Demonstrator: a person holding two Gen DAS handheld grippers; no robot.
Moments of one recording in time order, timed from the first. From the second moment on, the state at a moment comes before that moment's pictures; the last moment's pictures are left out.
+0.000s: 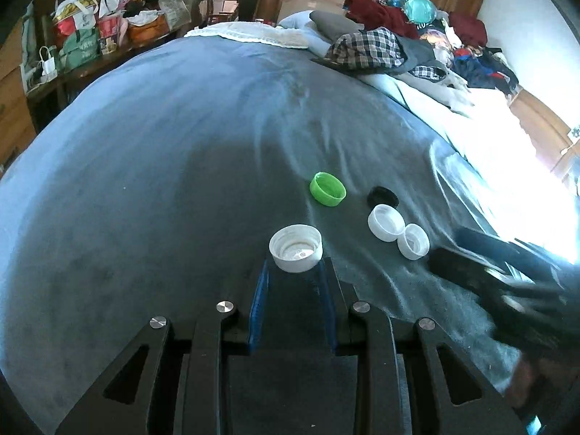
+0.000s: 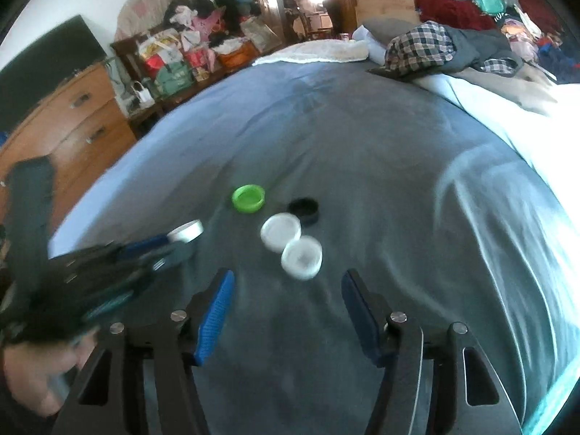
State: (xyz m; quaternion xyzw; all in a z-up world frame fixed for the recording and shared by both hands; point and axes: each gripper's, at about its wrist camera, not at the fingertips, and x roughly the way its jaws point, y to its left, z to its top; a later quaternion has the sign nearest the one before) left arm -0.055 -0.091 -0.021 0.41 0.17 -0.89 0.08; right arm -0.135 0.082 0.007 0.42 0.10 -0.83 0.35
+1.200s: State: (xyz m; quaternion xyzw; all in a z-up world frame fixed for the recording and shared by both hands) left arm -0.009 0.088 0.130 0.31 0.05 -0.95 -0.04; right arm -0.015 0.292 0.143 0.32 0.04 -0.90 0.29
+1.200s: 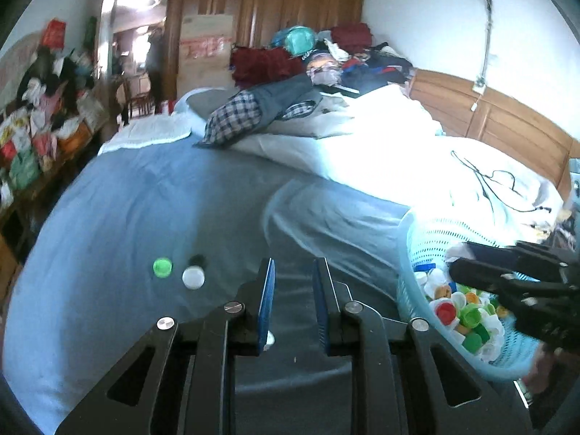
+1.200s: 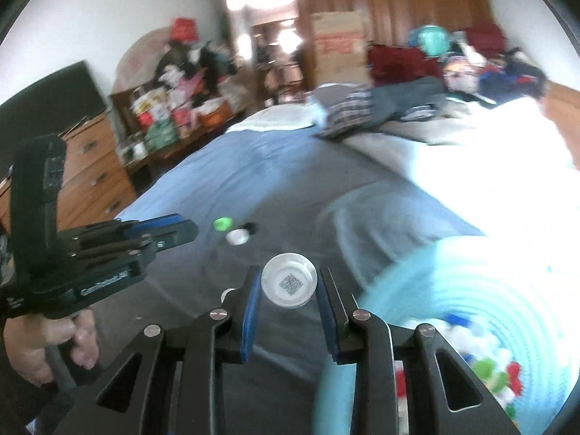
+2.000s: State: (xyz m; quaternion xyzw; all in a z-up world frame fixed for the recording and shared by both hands) left arm -0.121 0.053 -0.016 0.45 0.06 -0.89 0.00; right arm -0.022 0.364 0.121 0.35 -0.01 -0.90 0.26
